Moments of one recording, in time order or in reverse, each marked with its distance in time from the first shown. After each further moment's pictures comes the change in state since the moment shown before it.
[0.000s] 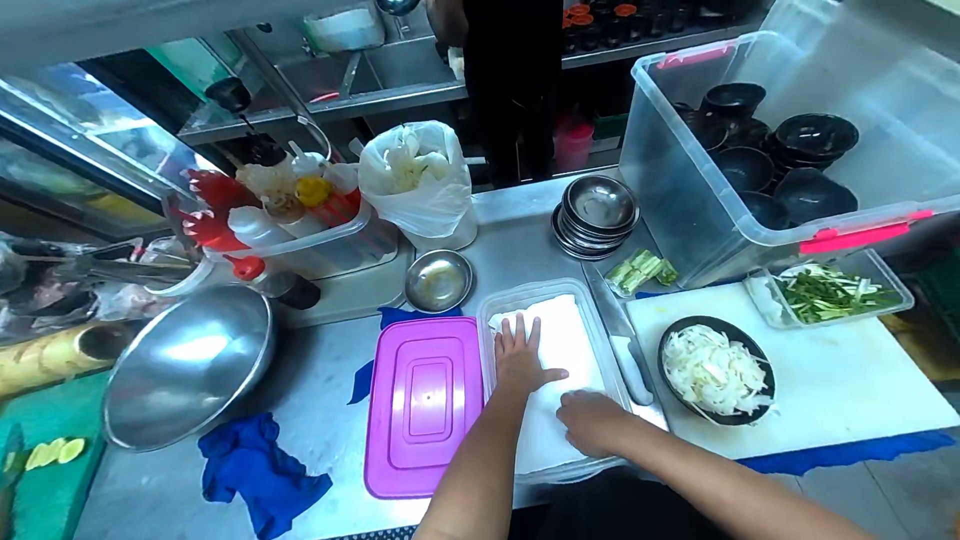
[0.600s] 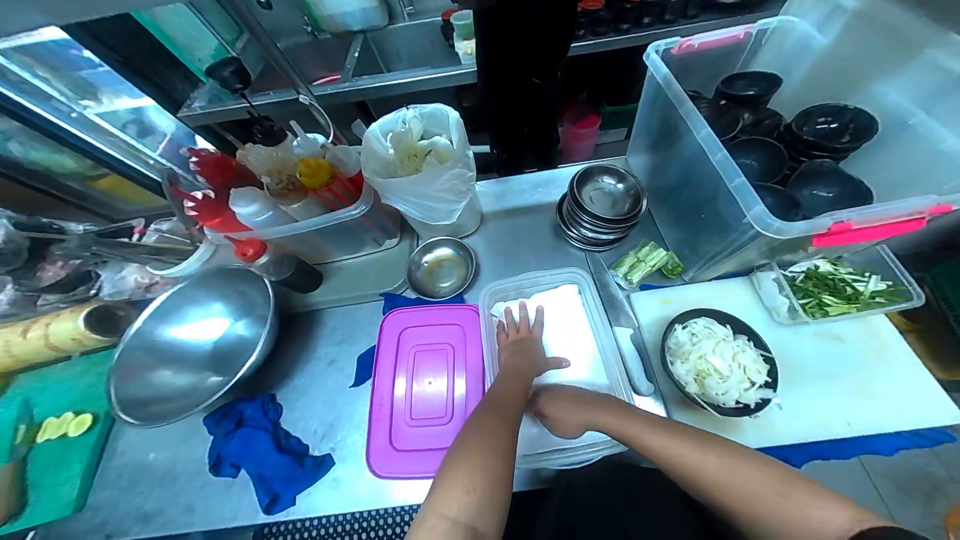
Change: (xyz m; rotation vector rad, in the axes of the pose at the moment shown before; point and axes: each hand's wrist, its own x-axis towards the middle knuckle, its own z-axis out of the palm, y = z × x) left_hand -0.001 0.008 -0.013 0.047 -0.069 -0.042; right_hand 0.041 -0.016 0.000 0.073 -0.028 -0.307
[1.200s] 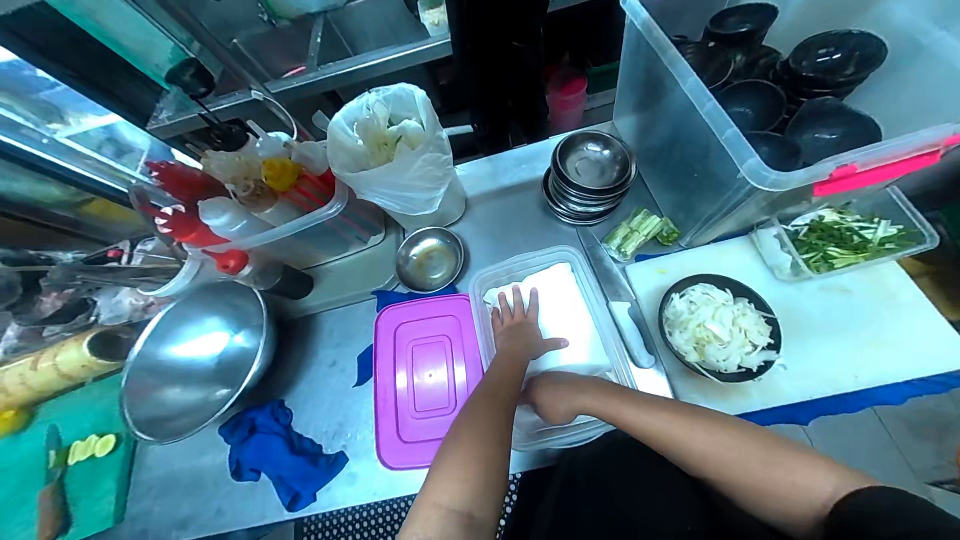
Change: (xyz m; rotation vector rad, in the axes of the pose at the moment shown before) left_hand 0.005 -0.001 0.002 0.042 0.014 0.001; right_hand 0.006 -0.016 0.000 -0.014 -0.076 0.000
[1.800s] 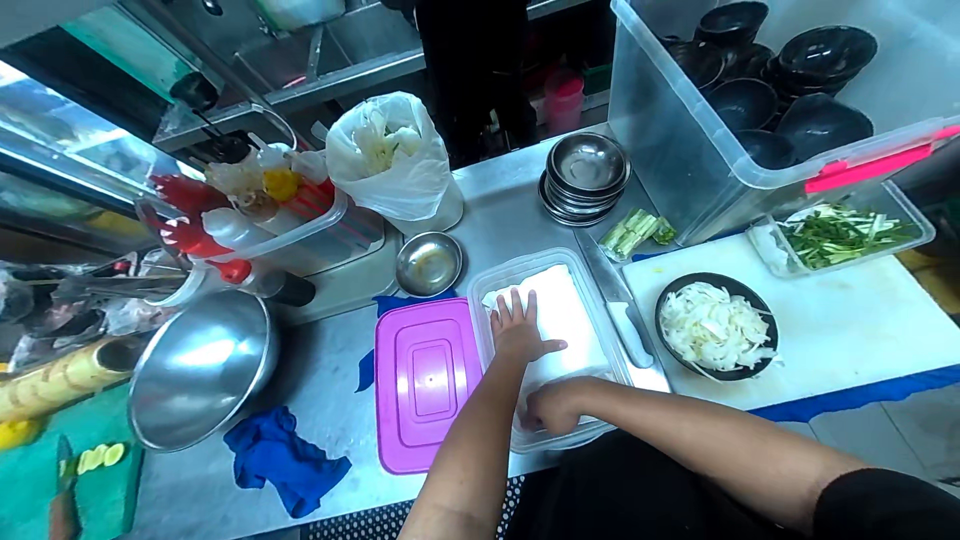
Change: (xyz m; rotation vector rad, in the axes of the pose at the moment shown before) left_hand 0.000 0.001 0.001 0.030 -0.015 -0.007; right_hand 0.001 -0.002 -0.001 -0.055 -0.187 -0.055
